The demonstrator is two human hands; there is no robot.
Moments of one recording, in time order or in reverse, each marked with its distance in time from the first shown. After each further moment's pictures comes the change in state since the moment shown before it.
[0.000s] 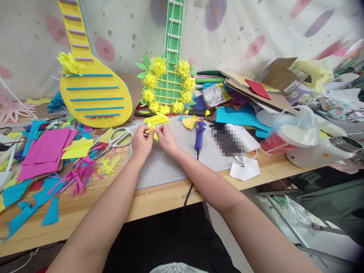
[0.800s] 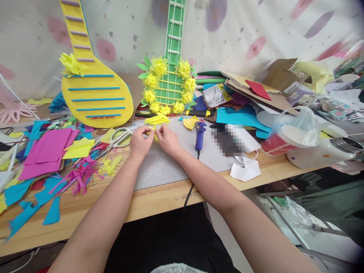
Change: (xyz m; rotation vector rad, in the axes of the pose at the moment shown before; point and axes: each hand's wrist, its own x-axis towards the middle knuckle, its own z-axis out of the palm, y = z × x) left_hand 0.006 -0.003 -0.005 -0.120 -0.040 -0.024; right_hand -0.004 0.002 -0.005 -0.191 0.025 -0.161
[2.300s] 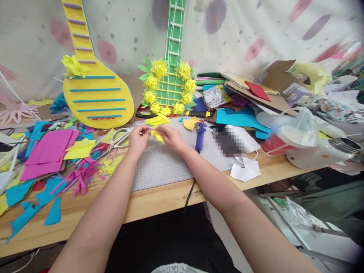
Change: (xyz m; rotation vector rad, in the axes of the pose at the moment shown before) left_hand 0.013 -0.014 -0.003 -0.166 -0.040 -0.078; right_hand 0.005 0.017 -0.019 0.030 -0.100 -0.367
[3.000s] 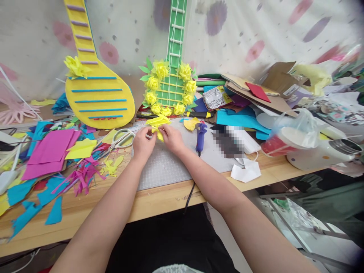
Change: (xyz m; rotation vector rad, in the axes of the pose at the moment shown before) left_hand -0.018 0.011 0.010 0.292 0.046 0.171; right_hand 0.004 -0.001 0.011 -0.184 0.134 0.116
